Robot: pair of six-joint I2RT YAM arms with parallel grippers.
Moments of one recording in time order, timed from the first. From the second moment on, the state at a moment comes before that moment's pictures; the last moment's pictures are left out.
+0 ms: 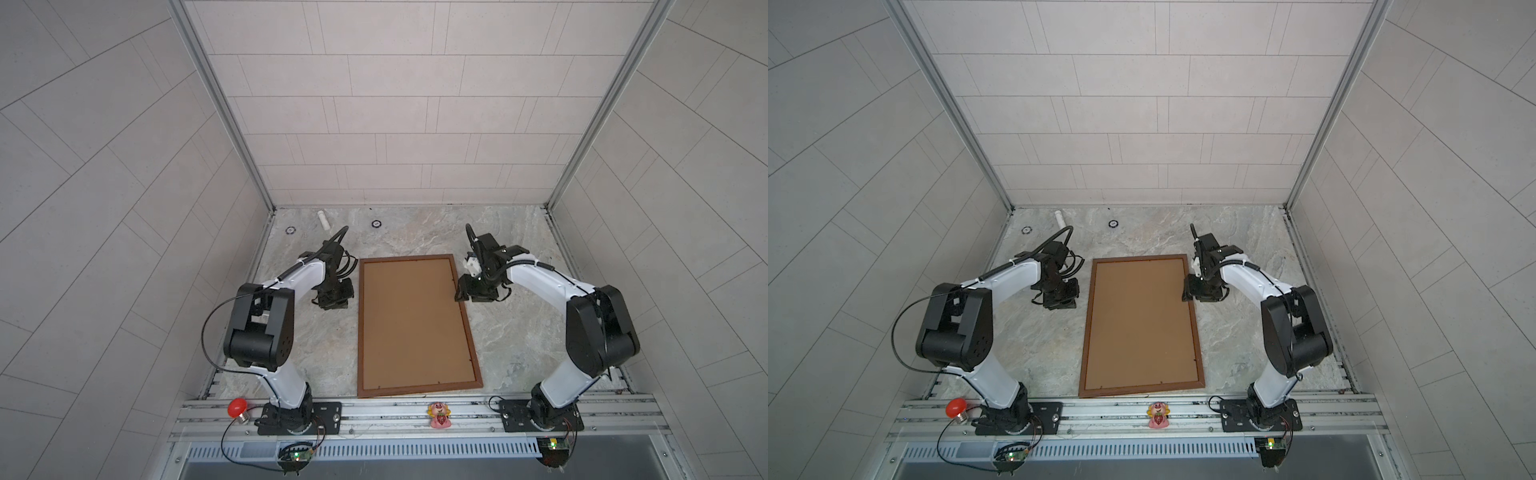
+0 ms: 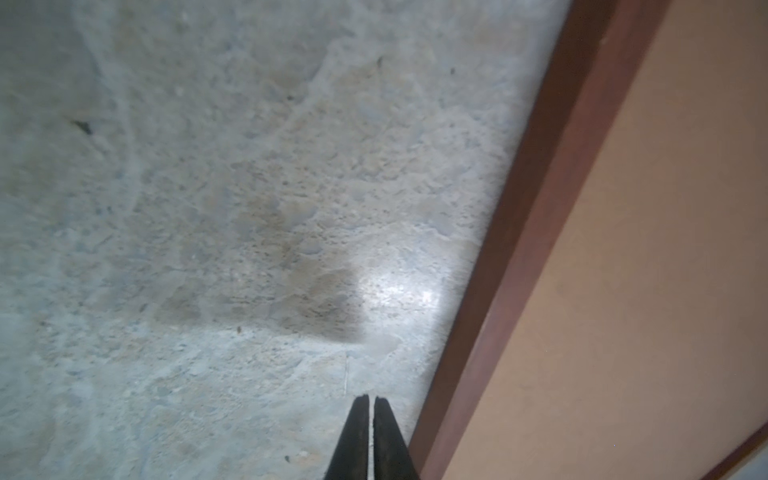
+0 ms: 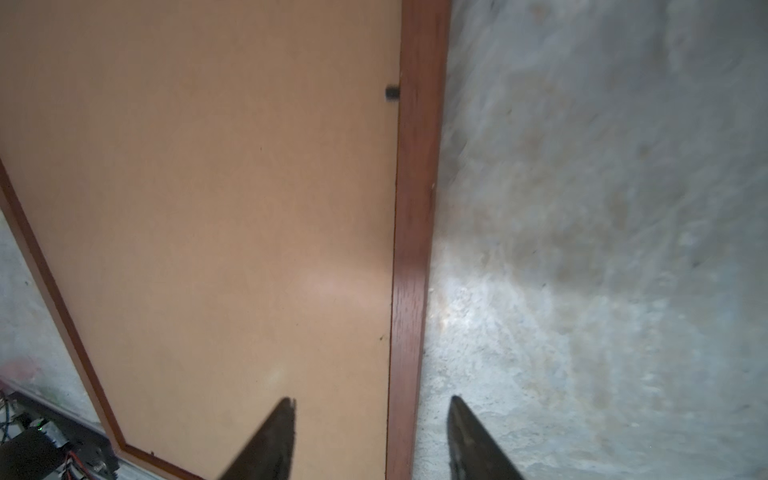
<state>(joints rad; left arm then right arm) -0.16 1.72 1.07 -0.84 0.18 -0.42 0.30 1.63 1.11 -0.84 -0.30 0.31</state>
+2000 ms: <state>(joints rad) -0.29 1.89 1.20 -0.98 0.07 -0.50 0.29 1.41 0.74 0.19 -0.54 1.07</state>
